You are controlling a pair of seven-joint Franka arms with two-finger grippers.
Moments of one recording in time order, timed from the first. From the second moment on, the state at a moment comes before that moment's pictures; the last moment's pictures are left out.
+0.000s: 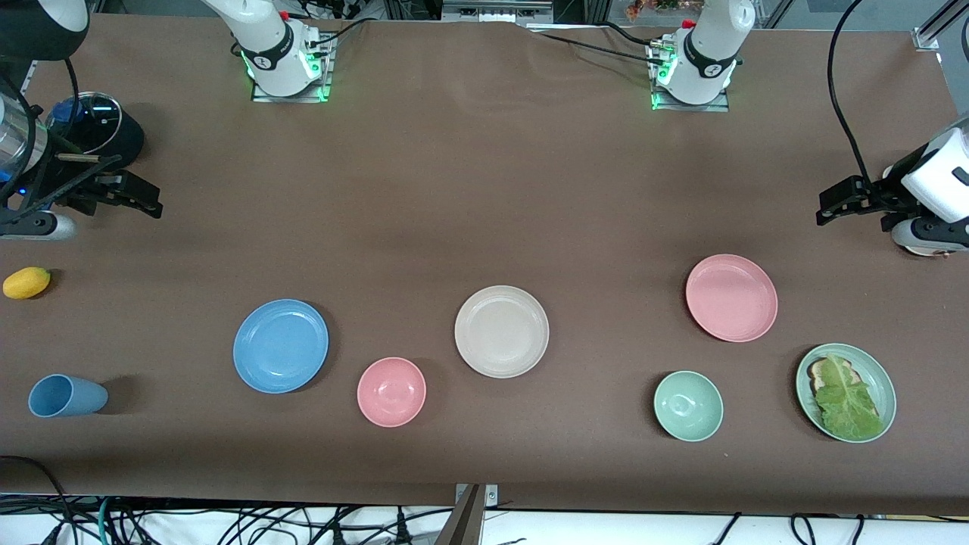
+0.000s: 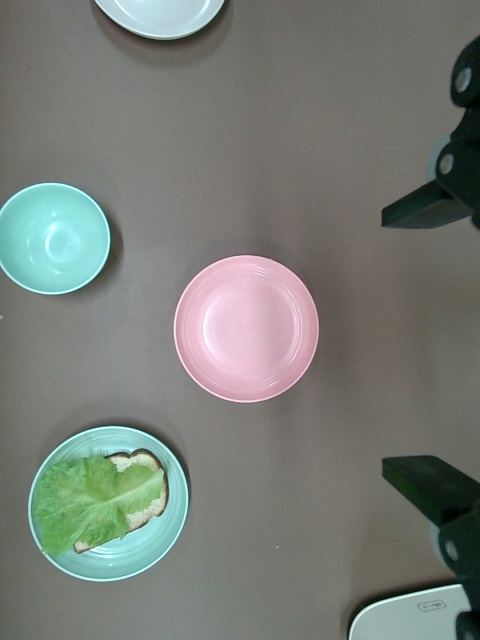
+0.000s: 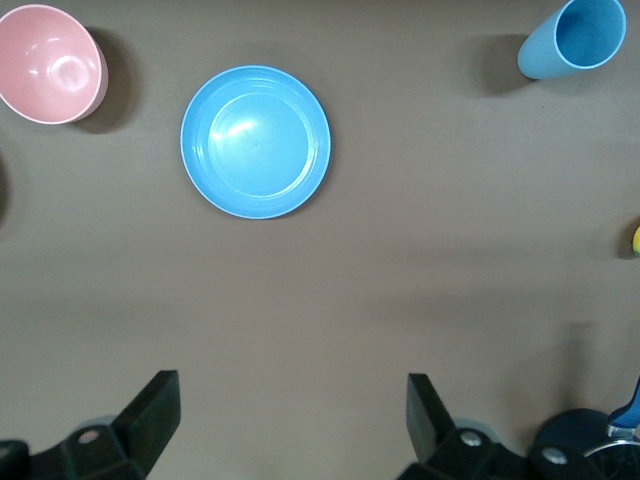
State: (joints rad) left arm 0.04 0.08 -0.02 -1.60 -0.01 1.64 0.10; right arm 0.07 0.12 0.00 -1.50 -0.02 1.58 0.09
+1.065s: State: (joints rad) left arm 0.04 0.08 -0.02 -1.60 -0.01 1.64 0.10; right arm 0.08 0.13 0.00 -1.51 -0.02 1.58 0.08
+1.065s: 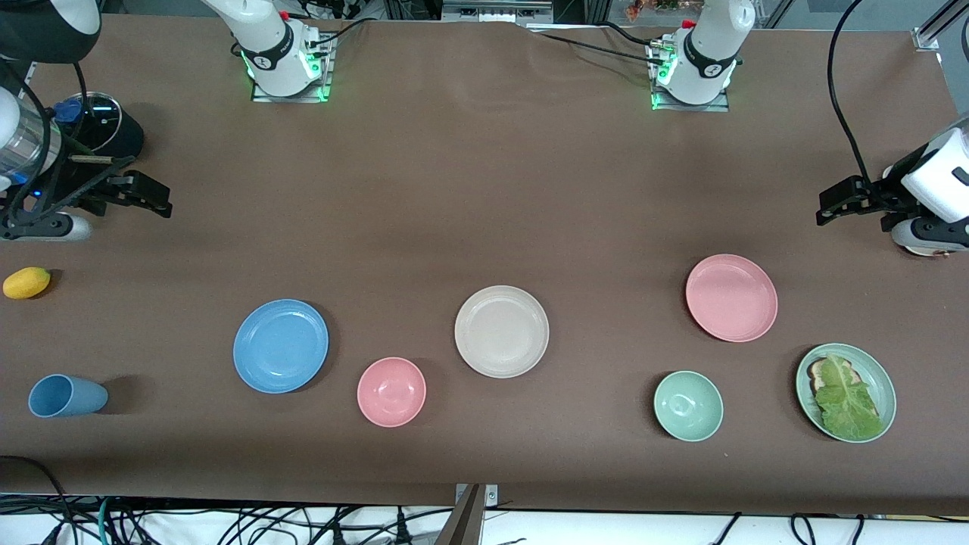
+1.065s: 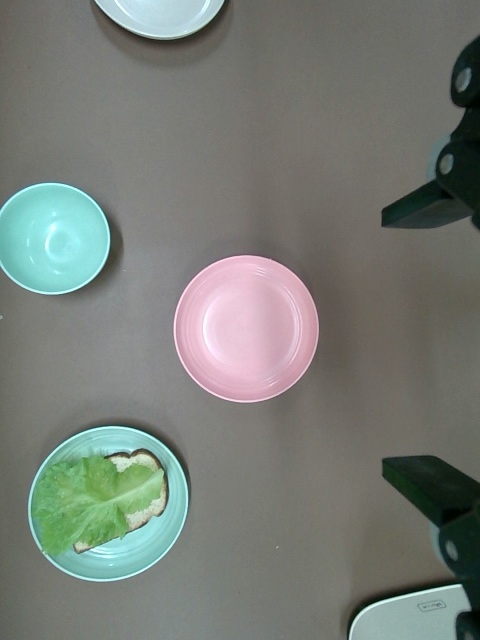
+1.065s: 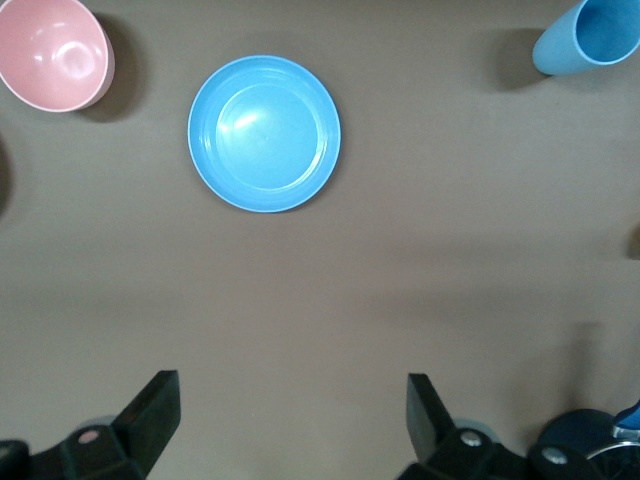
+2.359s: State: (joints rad) left arm 0.04 0.08 -0.02 -1.60 -0.01 1.64 0.10; right arm 0.16 0.23 0.00 -1.49 -0.07 1.71 0.09
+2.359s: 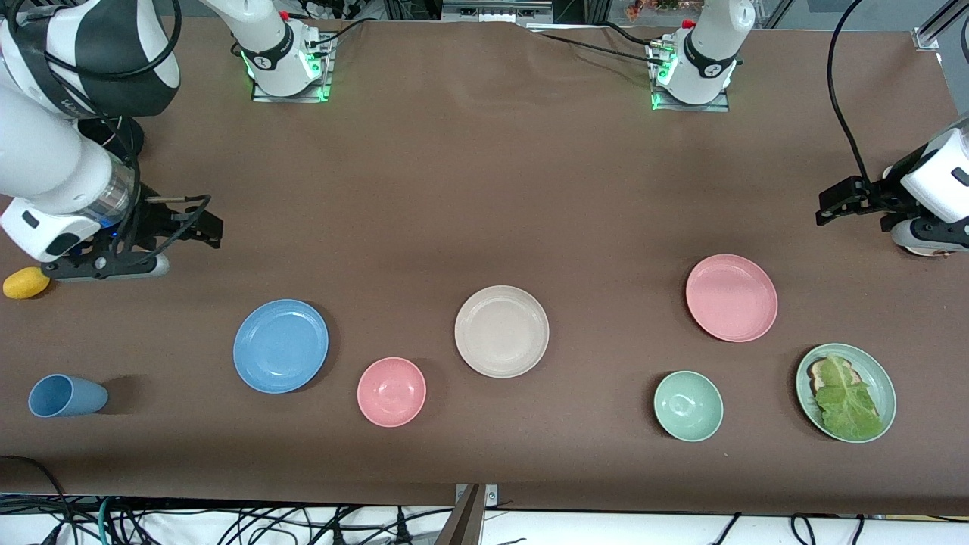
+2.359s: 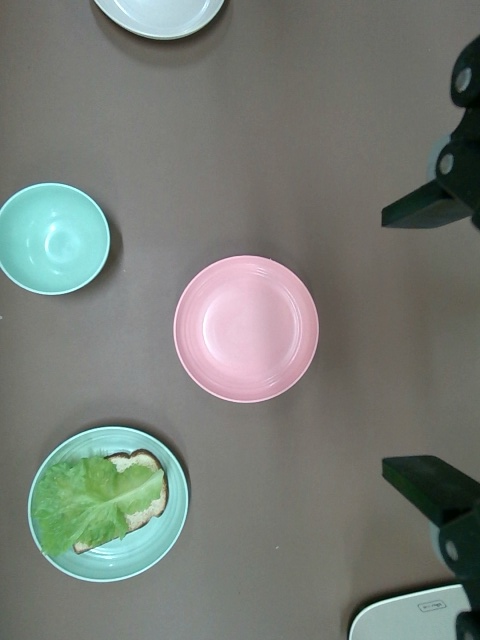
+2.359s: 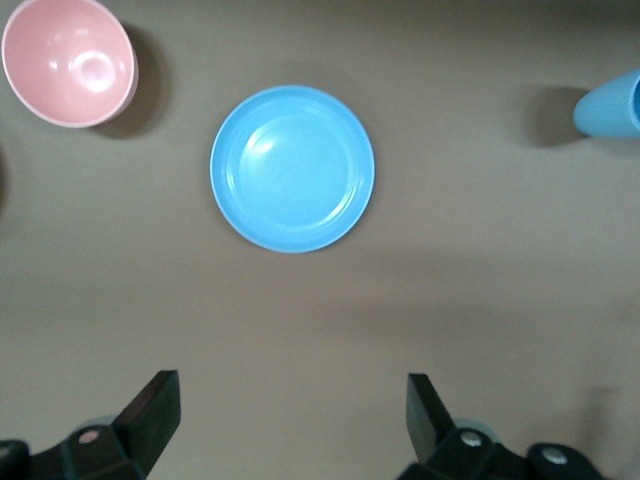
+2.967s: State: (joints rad) left arm 0.04 0.09 -0.02 -1.60 -0.01 1.64 0.10; right arm 0.16 0.23 0.00 -1.48 -0.07 1.78 0.09
